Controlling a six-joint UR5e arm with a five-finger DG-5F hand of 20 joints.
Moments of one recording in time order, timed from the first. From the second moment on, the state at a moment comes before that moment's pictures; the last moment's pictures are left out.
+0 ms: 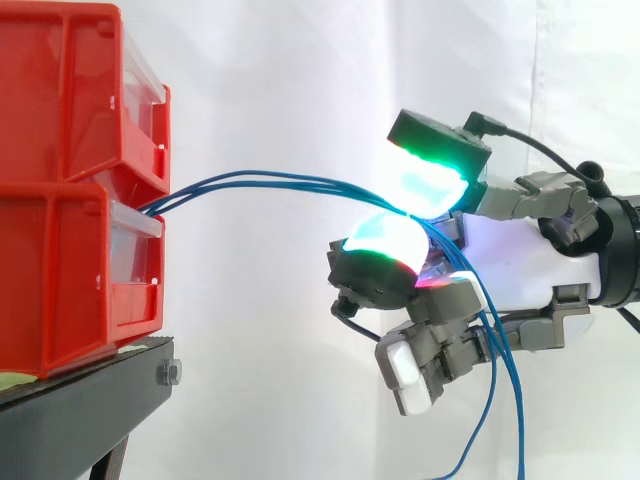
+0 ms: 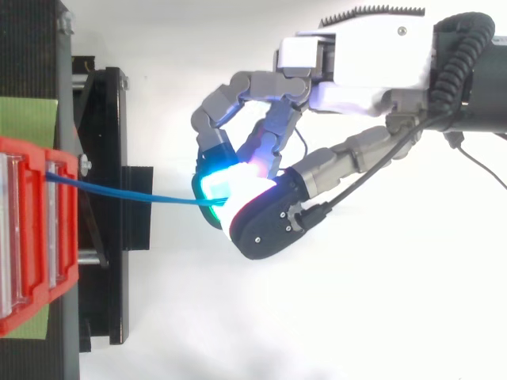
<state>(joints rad) 0.07 -2.27 -1.18 -2.90 -1.54 -0.09</state>
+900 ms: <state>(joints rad) 0.02 -2.21 -1.18 -2.98 -1.54 -0.23</state>
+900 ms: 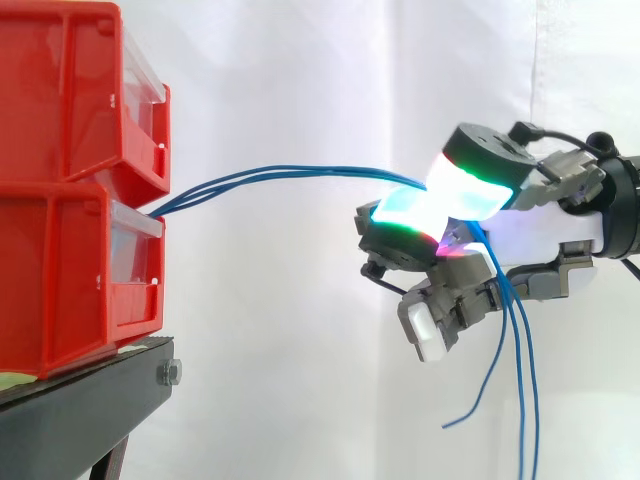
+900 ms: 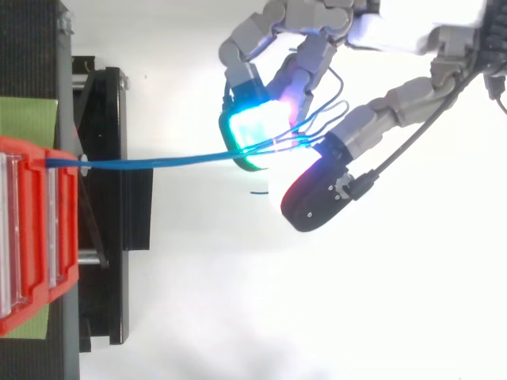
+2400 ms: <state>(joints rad) 0.02 -2.21 -1.18 -2.99 -1.53 -0.22</state>
